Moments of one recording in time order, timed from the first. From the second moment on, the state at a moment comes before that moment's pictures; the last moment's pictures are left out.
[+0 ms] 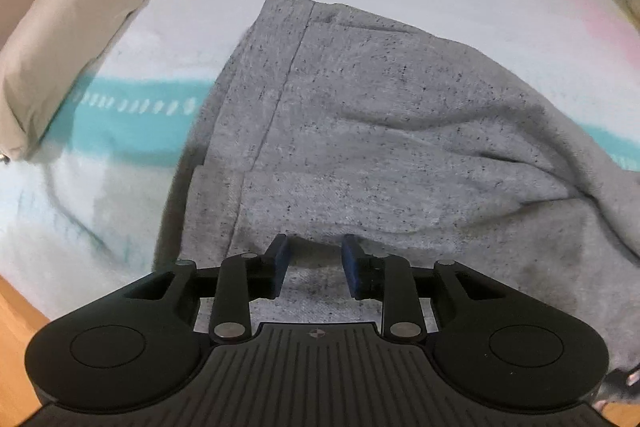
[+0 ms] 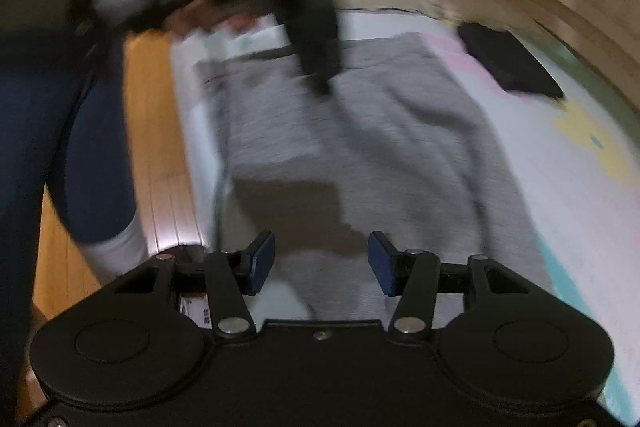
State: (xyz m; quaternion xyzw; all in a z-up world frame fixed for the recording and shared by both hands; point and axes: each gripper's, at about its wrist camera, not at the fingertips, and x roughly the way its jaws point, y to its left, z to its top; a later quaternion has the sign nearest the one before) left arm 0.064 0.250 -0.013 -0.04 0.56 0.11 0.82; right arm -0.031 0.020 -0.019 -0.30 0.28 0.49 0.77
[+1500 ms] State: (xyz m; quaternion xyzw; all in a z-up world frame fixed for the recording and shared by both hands) left arm 0.059 0.305 -0.038 -0.18 0.56 0.17 0.79; right arm 0.127 0.083 0.024 -0.18 0.32 0.42 0.83
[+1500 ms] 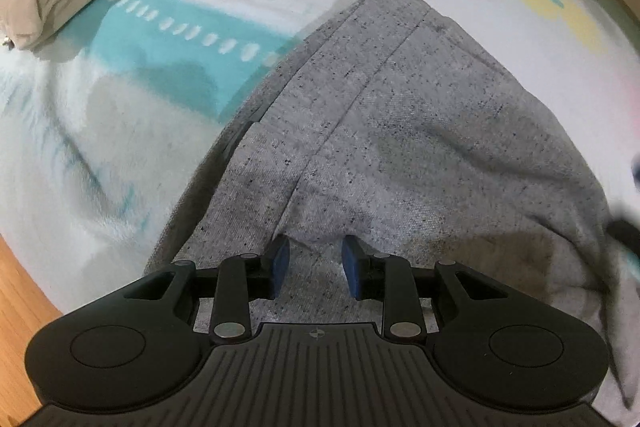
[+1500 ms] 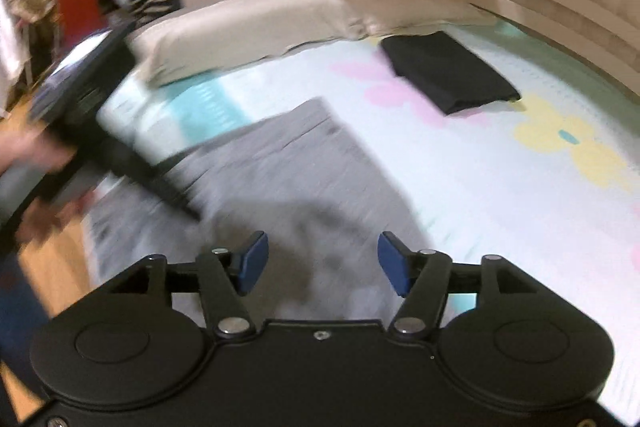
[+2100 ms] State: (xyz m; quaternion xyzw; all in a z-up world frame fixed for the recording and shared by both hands) left arm 0.053 0.301 -0.039 -0.16 0.55 0.16 0.80; right arm 0.260 0.182 -0.035 -0.17 0.44 0.47 0.75
